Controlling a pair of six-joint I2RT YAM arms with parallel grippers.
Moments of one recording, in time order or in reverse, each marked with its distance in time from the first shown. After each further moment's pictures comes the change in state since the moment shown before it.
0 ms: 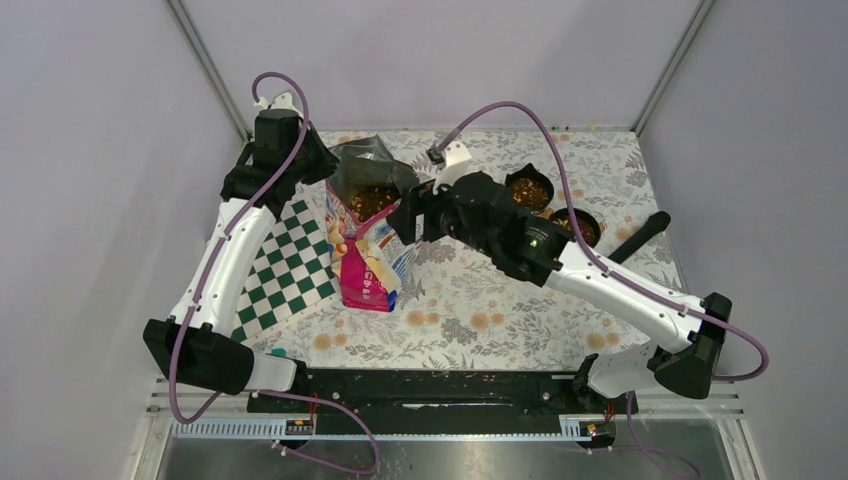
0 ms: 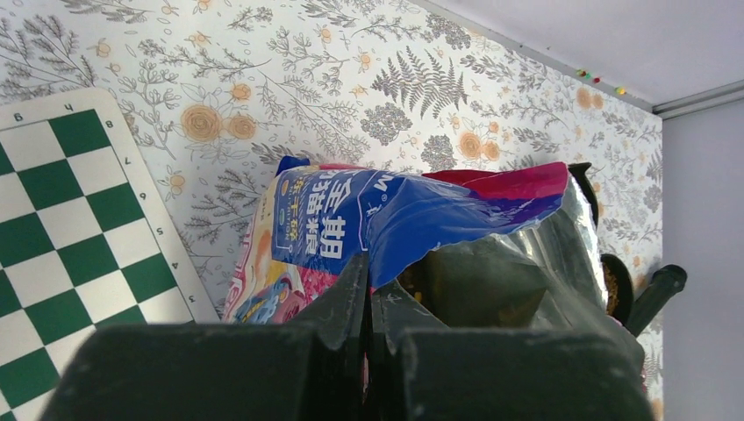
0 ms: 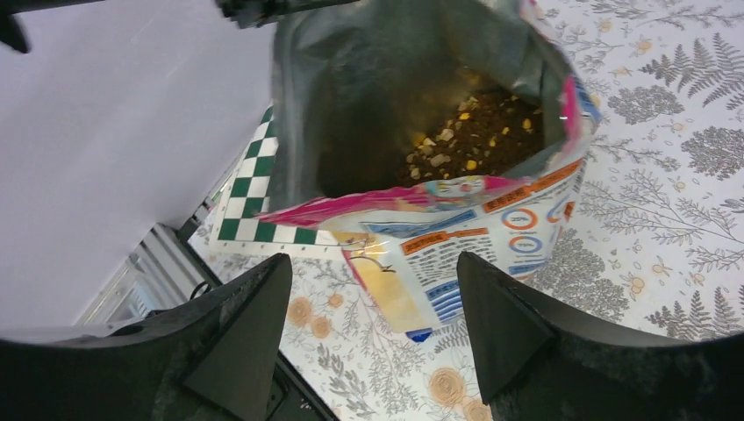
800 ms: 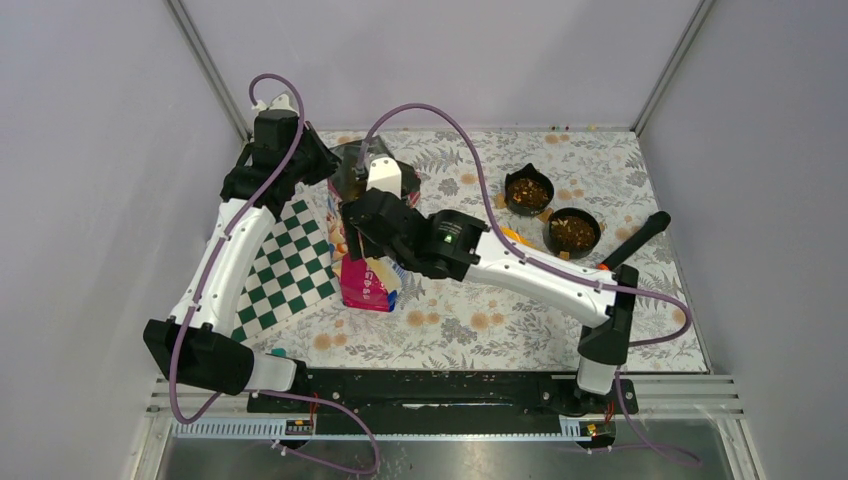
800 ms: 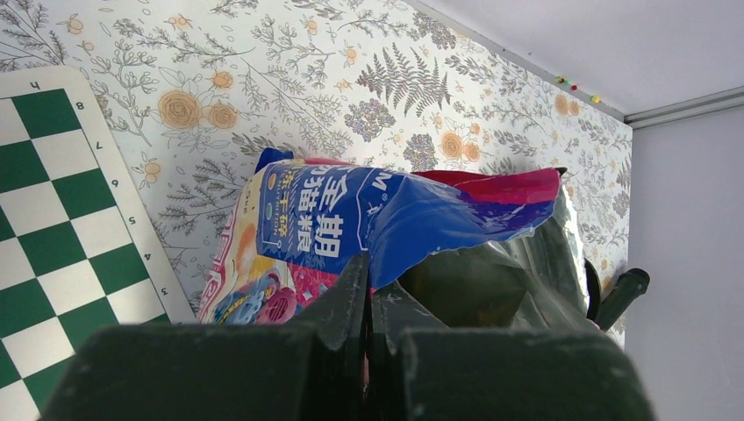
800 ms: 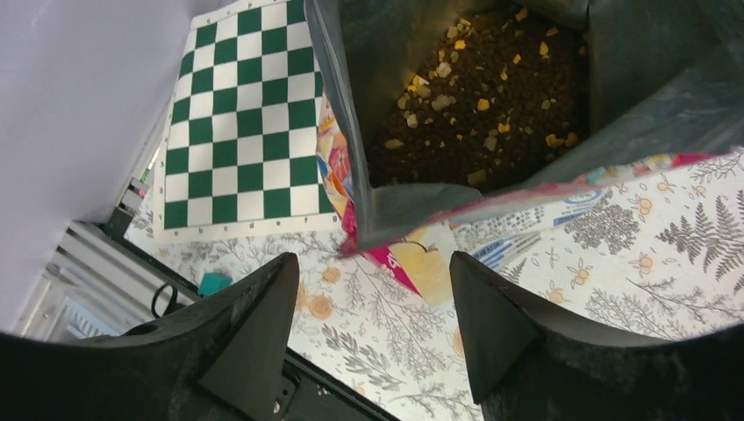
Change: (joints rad) left arm 0.003 0.000 -0.006 0.005 0.026 -0.077; right arm 0.244 0.411 0.549 -0.456 0.323 0.146
